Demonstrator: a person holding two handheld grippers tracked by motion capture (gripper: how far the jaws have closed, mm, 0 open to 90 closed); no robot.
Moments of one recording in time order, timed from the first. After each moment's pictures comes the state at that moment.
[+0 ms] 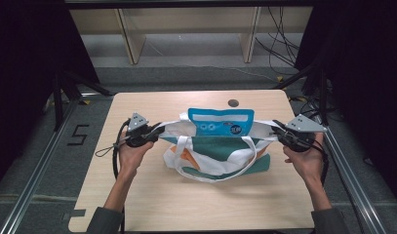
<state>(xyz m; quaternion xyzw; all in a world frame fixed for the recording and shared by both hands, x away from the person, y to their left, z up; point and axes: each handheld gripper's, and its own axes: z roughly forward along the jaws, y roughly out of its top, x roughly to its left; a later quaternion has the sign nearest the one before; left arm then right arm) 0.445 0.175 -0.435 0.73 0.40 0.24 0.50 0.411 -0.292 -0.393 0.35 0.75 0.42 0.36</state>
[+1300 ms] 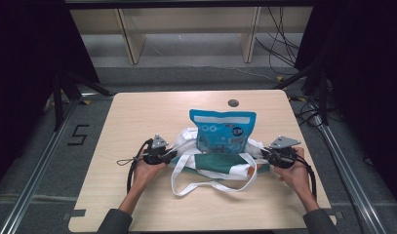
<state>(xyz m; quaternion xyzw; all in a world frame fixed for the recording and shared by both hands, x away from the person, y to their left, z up) 0.441 0.148 -0.514 0.82 0.38 0.17 0.39 0.422 -0.293 -0.489 0.36 0.84 0.33 0.24</state>
